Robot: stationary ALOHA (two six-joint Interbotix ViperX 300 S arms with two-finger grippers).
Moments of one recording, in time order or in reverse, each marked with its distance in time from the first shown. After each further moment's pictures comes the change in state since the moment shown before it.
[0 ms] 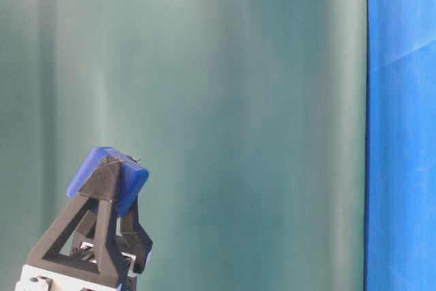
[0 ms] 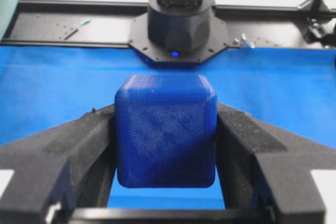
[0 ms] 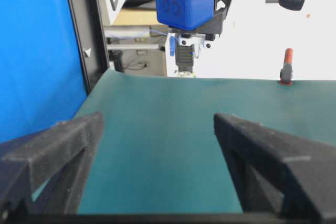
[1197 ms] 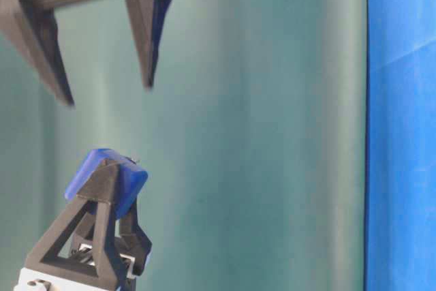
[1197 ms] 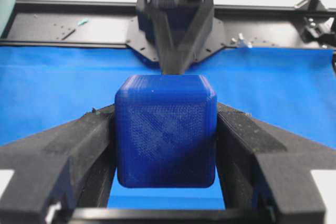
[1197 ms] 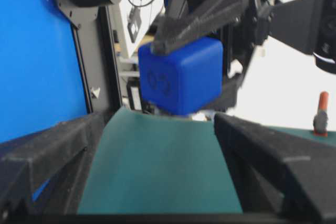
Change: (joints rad) left arm -0.006 -0.005 0.003 0.000 0.000 0.000; right arm 0.000 0.497 -0.357 0.000 -0.092 0.006
